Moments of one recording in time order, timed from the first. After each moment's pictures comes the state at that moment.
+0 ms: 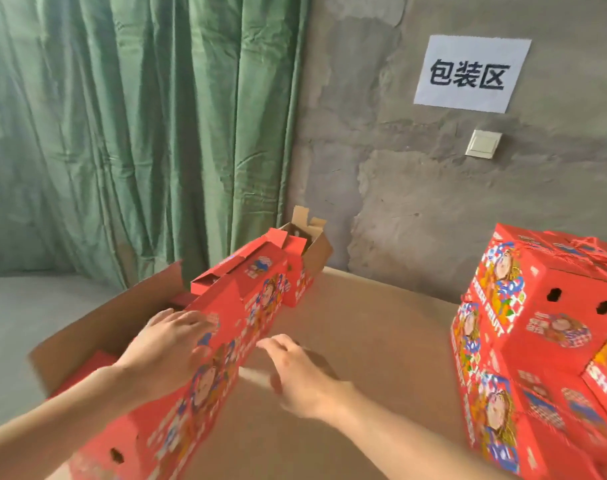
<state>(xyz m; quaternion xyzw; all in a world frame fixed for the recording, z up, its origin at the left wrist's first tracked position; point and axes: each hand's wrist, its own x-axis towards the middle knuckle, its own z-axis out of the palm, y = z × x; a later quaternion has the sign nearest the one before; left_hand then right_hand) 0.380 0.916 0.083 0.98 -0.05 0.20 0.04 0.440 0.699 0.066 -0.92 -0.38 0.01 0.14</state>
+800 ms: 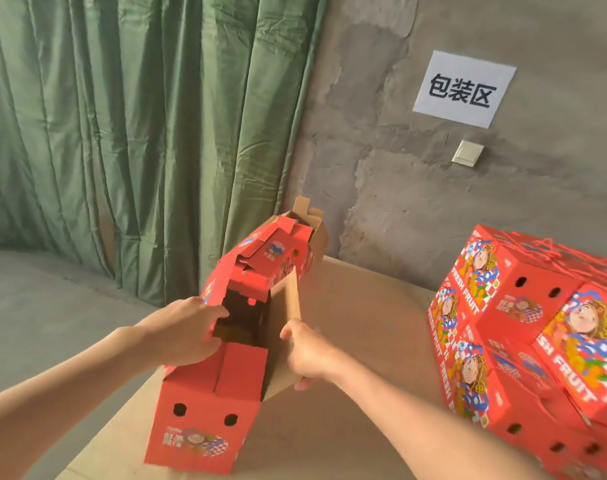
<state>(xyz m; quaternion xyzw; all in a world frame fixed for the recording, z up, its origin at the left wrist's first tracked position) 0.322 0.980 0.102 0.99 -0.06 0.02 0.09 0.353 0.769 0.114 -0.95 -0.10 0.20 0.24</state>
